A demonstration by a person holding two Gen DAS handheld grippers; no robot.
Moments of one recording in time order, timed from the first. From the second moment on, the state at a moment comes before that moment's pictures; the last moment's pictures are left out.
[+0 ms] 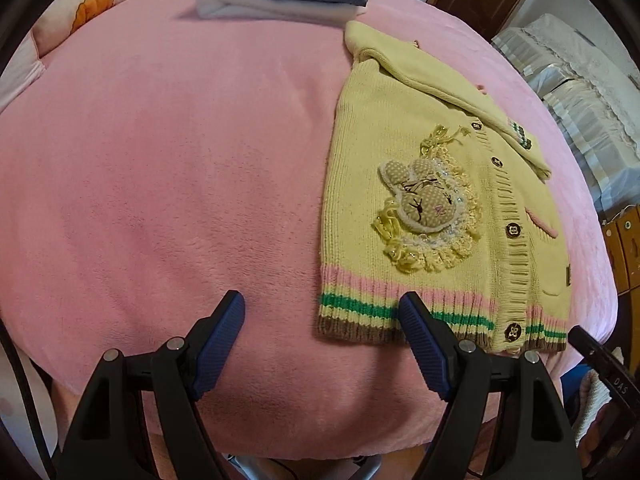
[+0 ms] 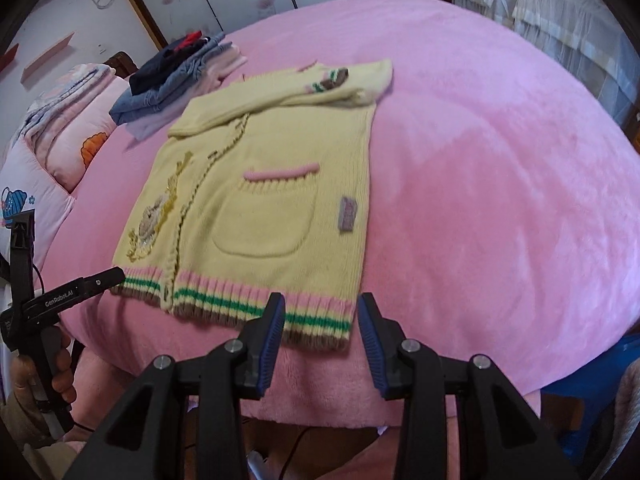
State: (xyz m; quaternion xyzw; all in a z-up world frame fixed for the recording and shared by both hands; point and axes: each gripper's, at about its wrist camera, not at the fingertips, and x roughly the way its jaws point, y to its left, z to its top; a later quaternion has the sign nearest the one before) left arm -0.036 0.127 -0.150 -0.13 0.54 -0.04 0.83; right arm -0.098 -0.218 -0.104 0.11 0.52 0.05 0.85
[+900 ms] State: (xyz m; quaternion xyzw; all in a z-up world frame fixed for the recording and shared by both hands) left arm -0.024 0.100 -0.152 -0.10 0.55 -0.07 0.83; right arm -0.091 -0.200 -0.123 0.11 0.54 0.11 0.83
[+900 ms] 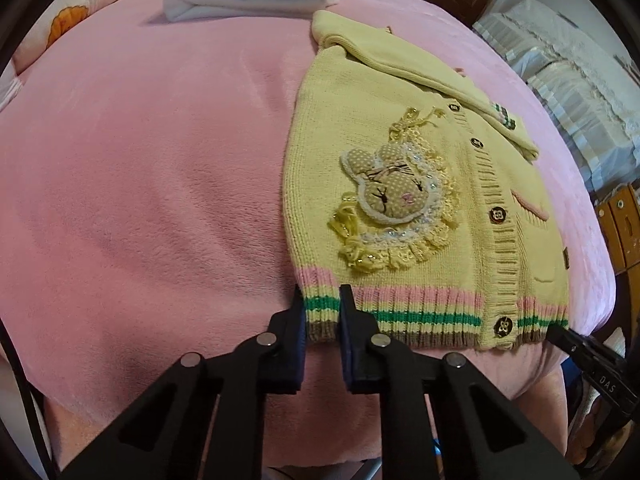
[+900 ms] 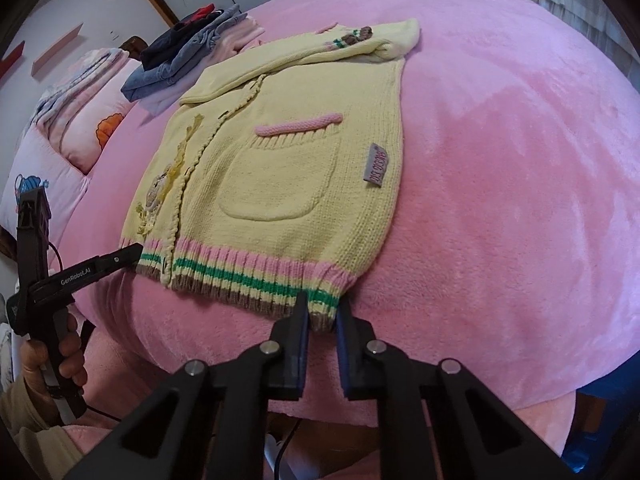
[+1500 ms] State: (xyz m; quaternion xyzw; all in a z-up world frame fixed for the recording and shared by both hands) left arm 0.073 0.077 -0.040 -0.01 0.58 -0.15 0.80; right arm -0.035 -0.236 -0.018 0.08 0.48 0.18 0.85
